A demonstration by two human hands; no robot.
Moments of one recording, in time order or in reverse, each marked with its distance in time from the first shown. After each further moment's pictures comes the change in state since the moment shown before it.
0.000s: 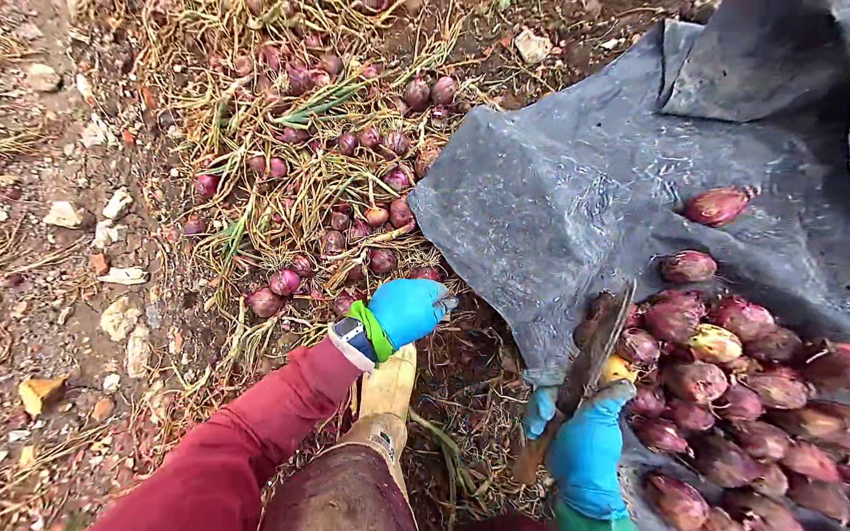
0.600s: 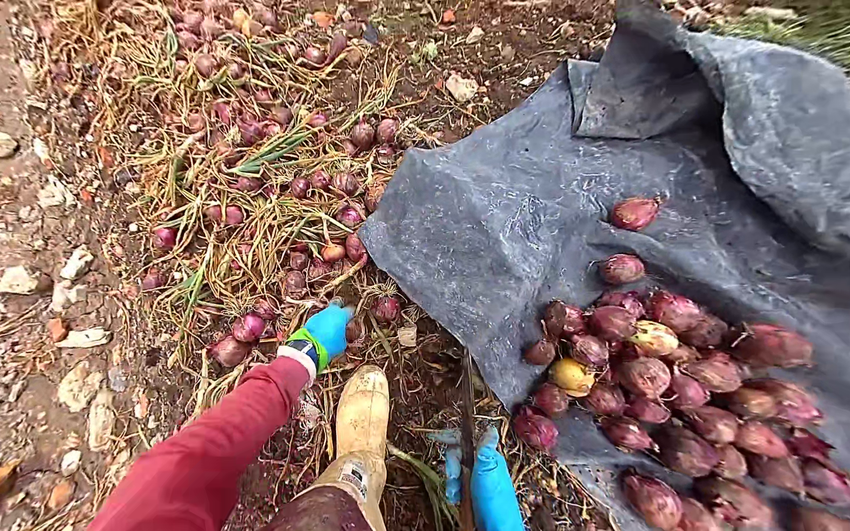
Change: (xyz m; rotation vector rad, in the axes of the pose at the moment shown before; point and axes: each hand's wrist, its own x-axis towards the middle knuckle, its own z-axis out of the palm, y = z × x) left_hand 0.067 -0.114 0.061 0.212 0.042 -0.220; right_hand -0.041 0.077 0.000 -0.041 -0.103 0.269
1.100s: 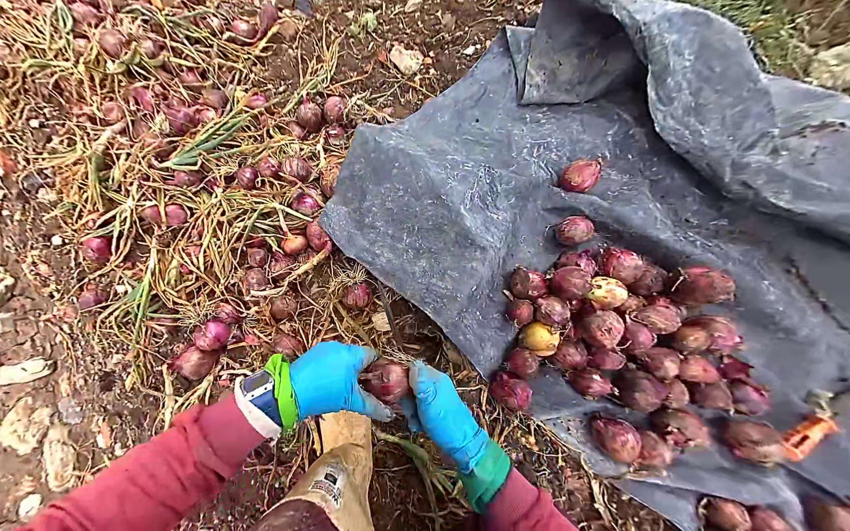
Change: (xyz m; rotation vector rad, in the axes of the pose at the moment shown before) left_hand -0.103 0.075 -0.074 -0.090 -0.408 0.380; right_hand 0.043 -0.071 0.054 -0.358 -0.199 -0.165
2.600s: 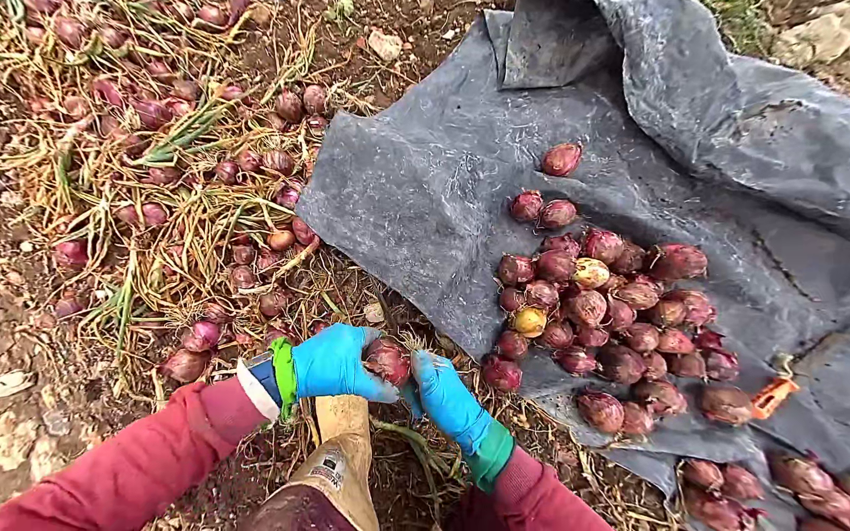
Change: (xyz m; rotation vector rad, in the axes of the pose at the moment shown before) left_hand 0.006 0.011 -0.011 -0.183 0.016 0.140; right_hand -0.008 -0.010 -0.011 -0.057 0.002 -0.025
